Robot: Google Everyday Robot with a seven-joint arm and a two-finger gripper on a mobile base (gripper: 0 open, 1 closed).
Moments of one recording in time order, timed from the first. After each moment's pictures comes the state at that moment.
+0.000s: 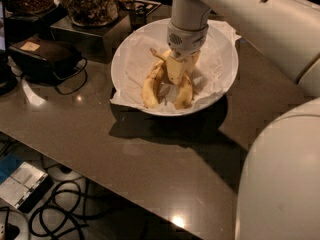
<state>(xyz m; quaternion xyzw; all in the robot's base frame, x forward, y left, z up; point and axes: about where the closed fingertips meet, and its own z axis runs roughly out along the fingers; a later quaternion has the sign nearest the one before) 0.617 -0.076 0.864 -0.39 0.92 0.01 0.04</state>
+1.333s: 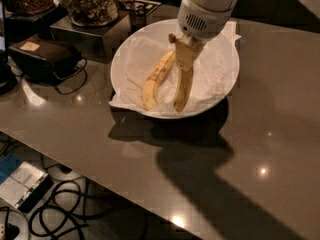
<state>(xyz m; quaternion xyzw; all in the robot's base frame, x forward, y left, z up) 0.546 -0.075 0.960 -0.49 0.85 -0.01 0.17</state>
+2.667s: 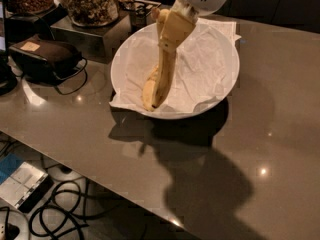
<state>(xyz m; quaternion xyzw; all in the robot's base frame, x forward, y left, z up) 0.527 -0.045 1.032 -0.54 0.80 0.01 0.28</state>
